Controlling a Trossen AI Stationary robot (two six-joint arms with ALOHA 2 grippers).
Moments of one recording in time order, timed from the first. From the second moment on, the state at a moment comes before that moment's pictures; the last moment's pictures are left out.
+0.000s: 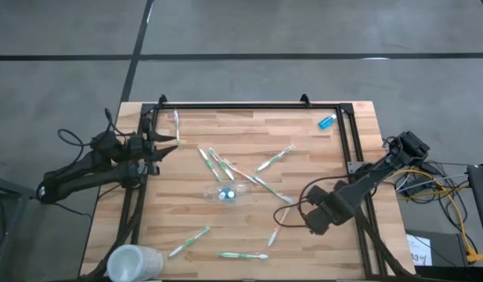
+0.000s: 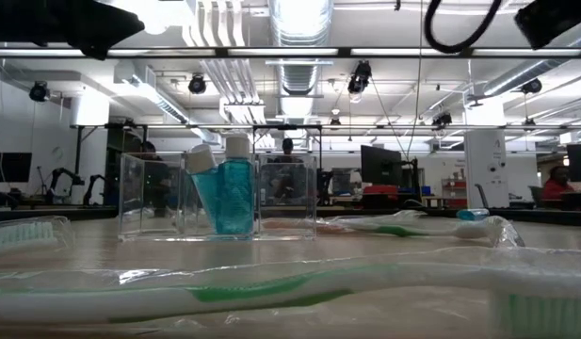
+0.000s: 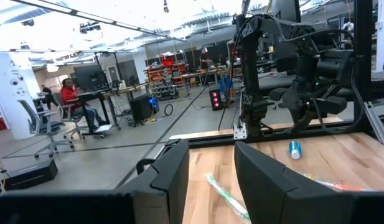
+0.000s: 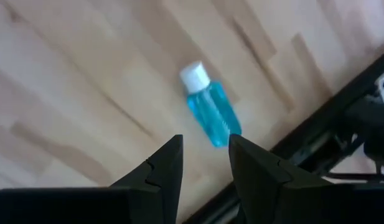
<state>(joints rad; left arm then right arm) 0.32 0.20 0.35 -0.09 0.13 0.18 0.65 1.54 1.16 -1.36 -0.01 1.39</state>
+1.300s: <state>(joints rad) 0.32 0.20 0.35 -0.09 0.13 0.18 0.70 1.53 0.77 -1.01 -0.18 1.66</state>
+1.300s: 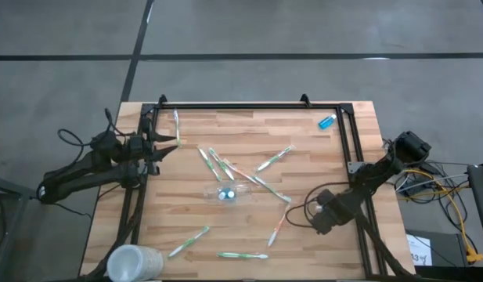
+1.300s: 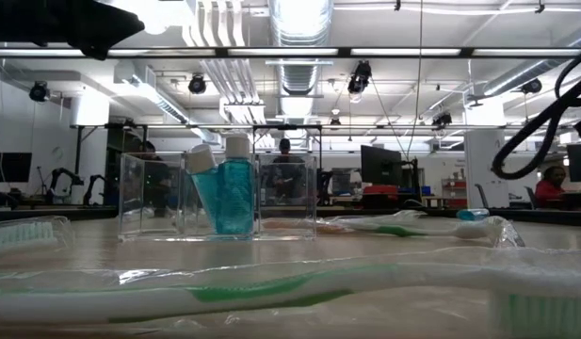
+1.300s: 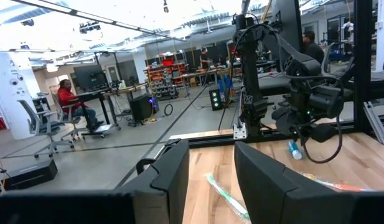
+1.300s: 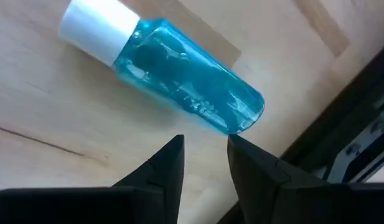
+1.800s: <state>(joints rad) 0.32 0.20 0.35 -0.09 0.13 0.18 0.53 1.53 0.73 -0.82 -0.05 1.50</state>
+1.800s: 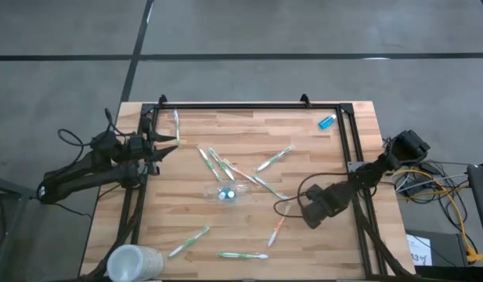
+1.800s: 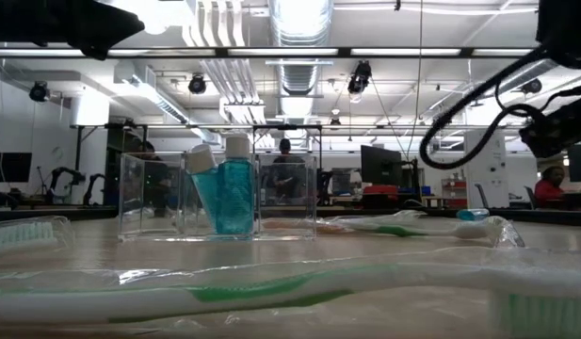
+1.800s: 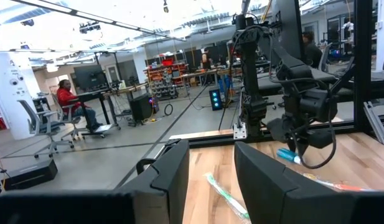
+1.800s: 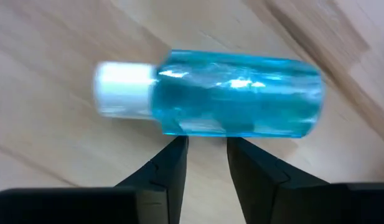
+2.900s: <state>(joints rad) 0.32 0.20 0.35 -0.09 0.13 0.18 0.23 1.52 0.85 -0.70 0.23 1.10</state>
